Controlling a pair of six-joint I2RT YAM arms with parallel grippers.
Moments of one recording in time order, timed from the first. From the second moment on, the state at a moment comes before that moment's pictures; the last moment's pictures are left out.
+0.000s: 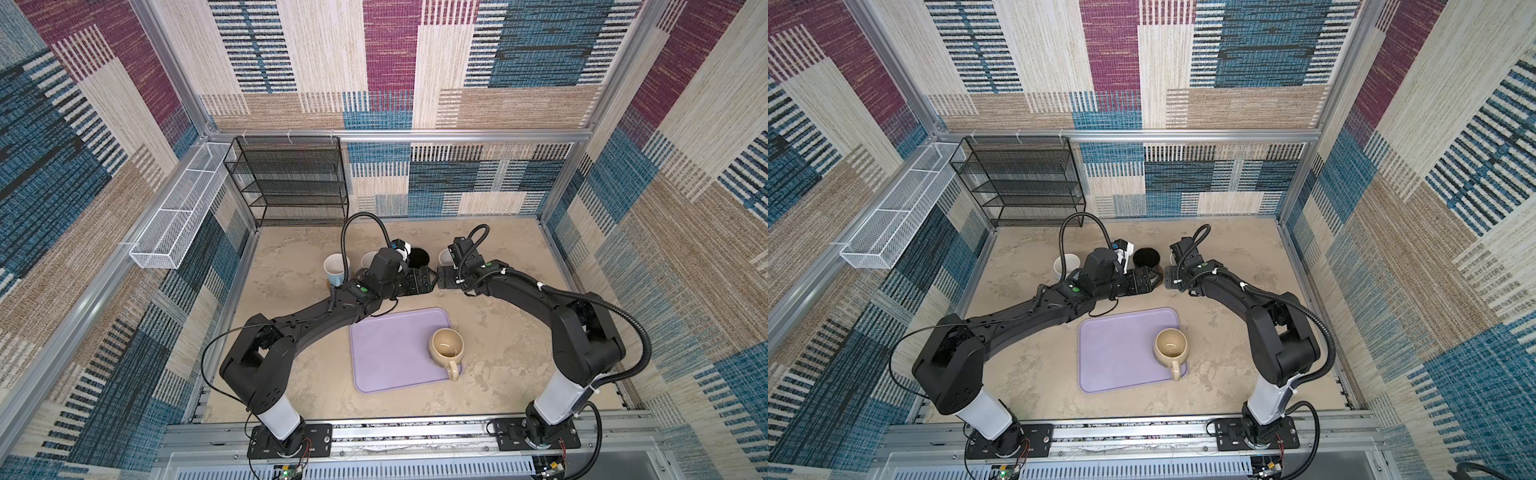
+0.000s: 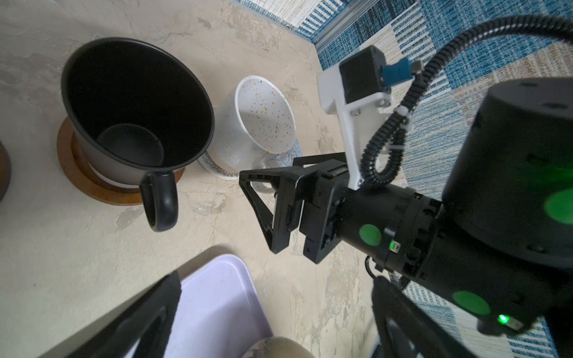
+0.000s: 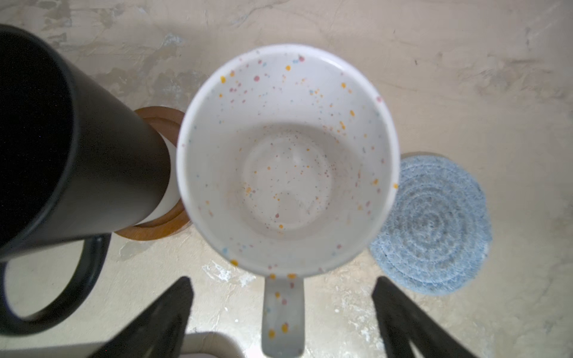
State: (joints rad) left arm -0.71 1.64 1.14 0.00 0.23 -0.74; right arm 0.43 1.71 1.18 -0.43 0.21 0.33
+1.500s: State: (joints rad) left arm -1.02 1.07 0.69 -0.35 0.24 -0.73; right arm 0.89 1.03 0.77 -0.80 0.06 0.58
